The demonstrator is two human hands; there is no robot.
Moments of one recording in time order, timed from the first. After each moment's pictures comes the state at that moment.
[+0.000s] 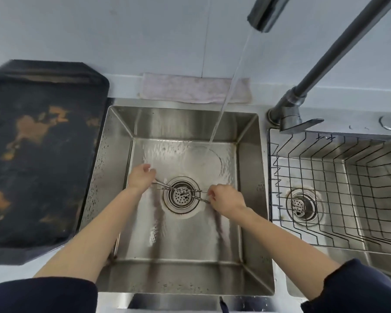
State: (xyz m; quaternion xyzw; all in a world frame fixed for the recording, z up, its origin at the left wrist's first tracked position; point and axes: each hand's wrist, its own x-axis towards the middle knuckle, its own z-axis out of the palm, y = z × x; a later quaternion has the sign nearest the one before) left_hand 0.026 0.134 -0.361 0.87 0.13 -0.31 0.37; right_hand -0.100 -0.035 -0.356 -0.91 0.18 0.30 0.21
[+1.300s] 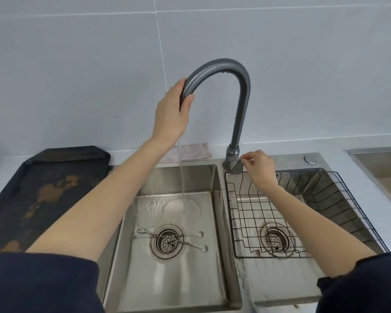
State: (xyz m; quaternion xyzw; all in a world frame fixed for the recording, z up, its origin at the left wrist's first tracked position) left_hand -0.003 -0.010 -0.088 0.82 -0.33 0.09 0.46; right_hand -0.122 -0.173 -0.212 -0.88 0.33 -0.16 0.31
